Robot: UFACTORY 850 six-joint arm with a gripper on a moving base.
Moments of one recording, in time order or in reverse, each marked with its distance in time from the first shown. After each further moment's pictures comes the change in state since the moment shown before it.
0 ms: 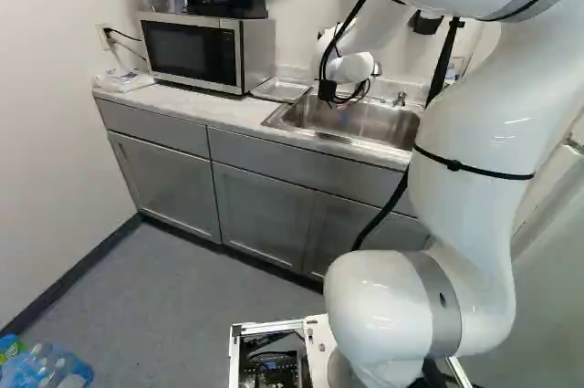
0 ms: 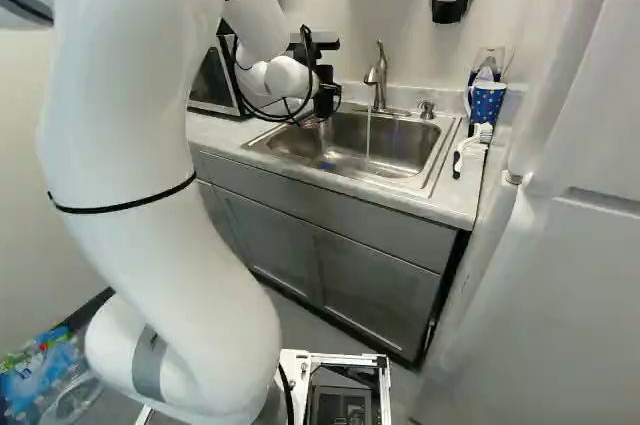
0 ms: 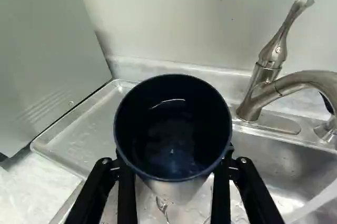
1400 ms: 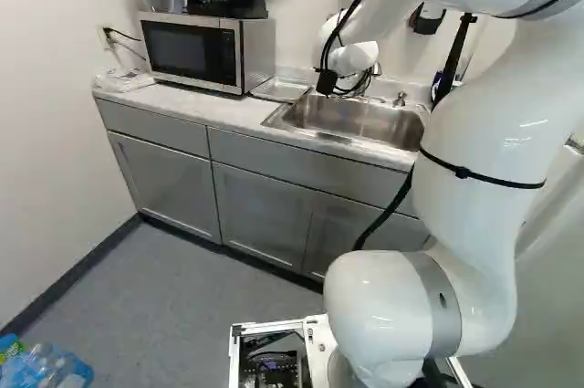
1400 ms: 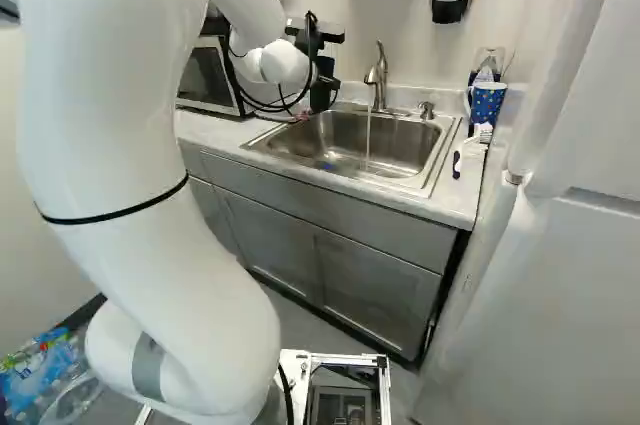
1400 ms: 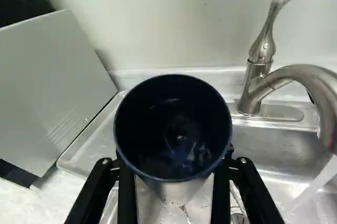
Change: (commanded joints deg) arm 0.0 2.3 -1.0 0.0 -4.1 12.1
